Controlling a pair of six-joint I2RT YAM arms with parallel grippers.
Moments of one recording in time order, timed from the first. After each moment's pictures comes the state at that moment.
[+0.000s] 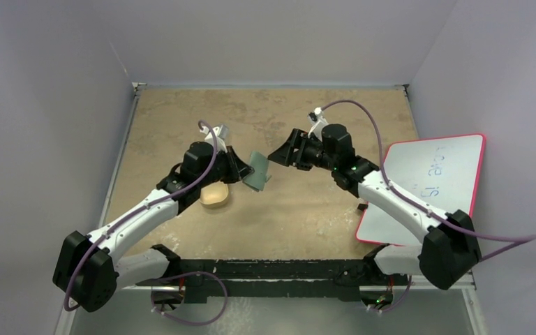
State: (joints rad) left arm -0.55 1.11 0.70 -0.02 0.20 -0.70; right arm 0.58 1.26 0.91 -0.03 -0.30 0.81
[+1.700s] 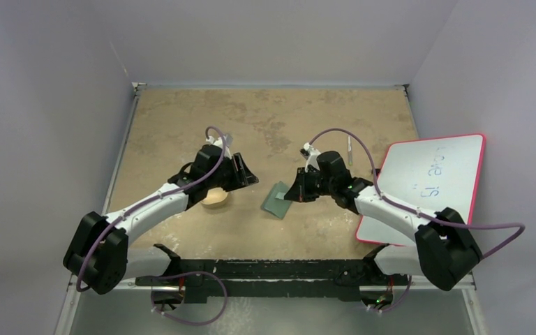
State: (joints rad) left arm -0.55 1.25 0.68 -0.06 0.21 -0.80; right arm 0.60 1.28 0.64 -0.07 -0.37 0.56
